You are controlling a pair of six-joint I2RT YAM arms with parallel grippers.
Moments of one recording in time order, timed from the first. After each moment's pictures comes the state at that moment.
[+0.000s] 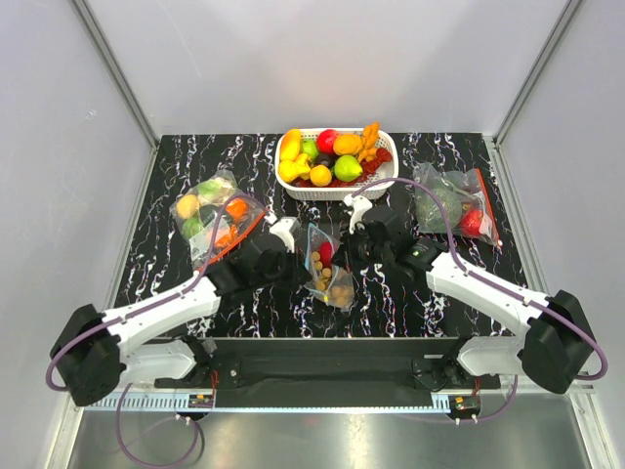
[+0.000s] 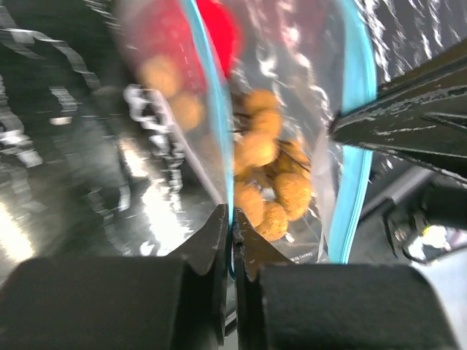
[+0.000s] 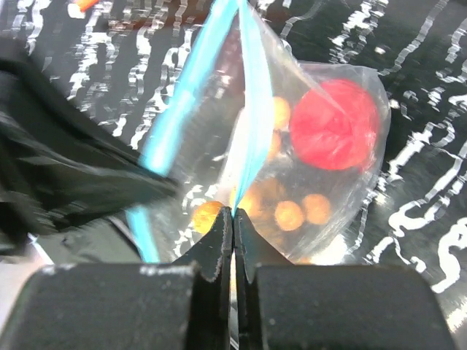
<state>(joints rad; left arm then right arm) -0.84 1.16 0.67 -0.17 0.06 -0.65 0.77 1.27 0.90 -0.24 -0.18 0.40</state>
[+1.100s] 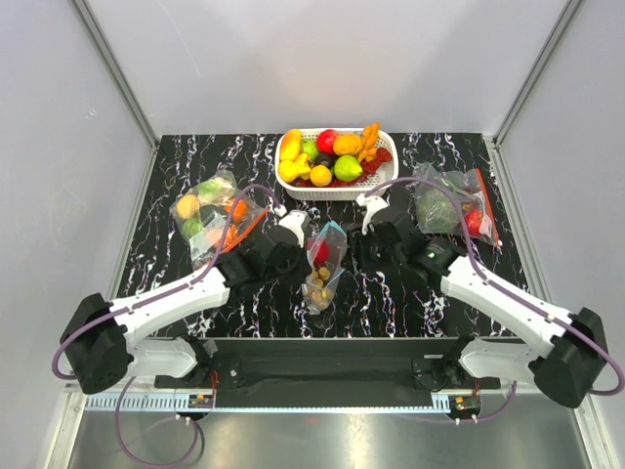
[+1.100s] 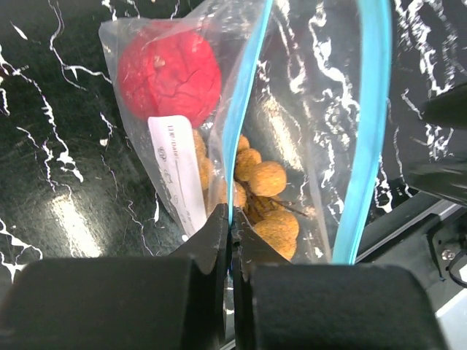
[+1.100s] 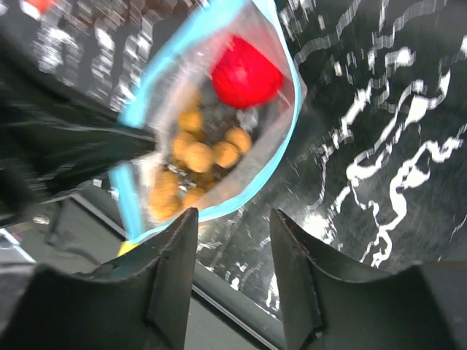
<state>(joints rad) -0.89 1.23 0.81 -0.30 -0.10 -0.57 0.77 1.19 0.94 -0.46 -0.04 0.42</state>
